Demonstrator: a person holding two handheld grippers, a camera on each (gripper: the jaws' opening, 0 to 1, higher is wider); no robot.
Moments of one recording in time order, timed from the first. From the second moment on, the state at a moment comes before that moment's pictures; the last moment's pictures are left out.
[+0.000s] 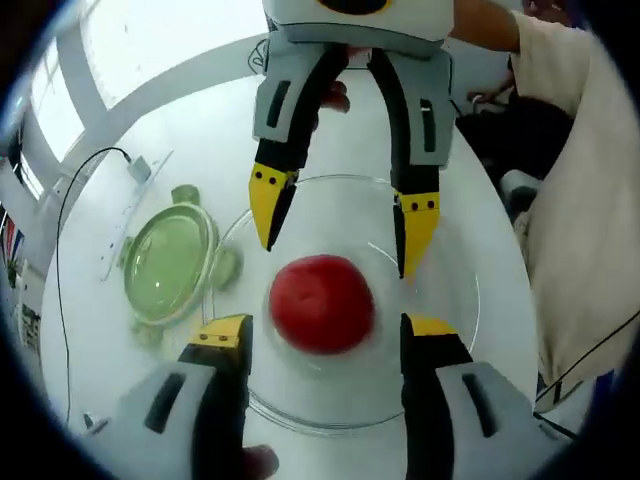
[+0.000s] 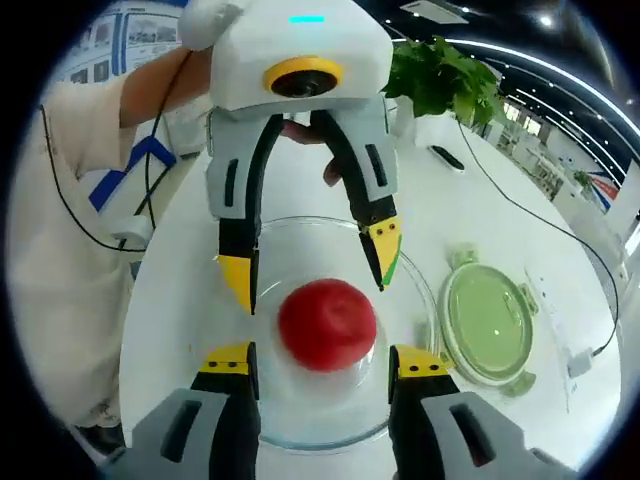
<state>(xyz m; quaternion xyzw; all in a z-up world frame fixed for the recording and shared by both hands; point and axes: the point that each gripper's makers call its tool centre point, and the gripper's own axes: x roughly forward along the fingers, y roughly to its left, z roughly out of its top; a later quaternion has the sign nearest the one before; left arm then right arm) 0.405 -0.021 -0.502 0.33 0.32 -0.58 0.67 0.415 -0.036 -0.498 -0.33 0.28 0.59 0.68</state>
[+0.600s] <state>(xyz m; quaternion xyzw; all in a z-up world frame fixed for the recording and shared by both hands) 0.415 -0.019 -0.516 0.33 0.32 -0.57 0.68 0.414 -0.026 -0.526 -0.37 0.29 0.58 0.66</state>
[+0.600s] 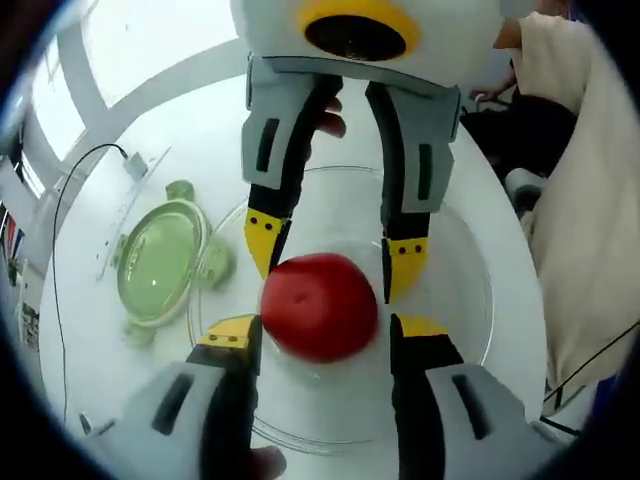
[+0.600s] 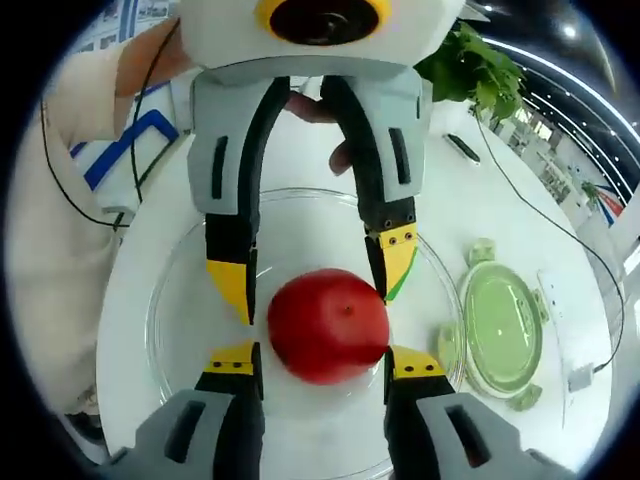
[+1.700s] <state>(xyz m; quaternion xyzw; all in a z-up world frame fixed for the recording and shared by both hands) 0.421 -0.022 -0.503 0.31 0.29 -0.56 0.71 0.417 -0.023 -0.518 -0.36 0.28 0.58 0.68</state>
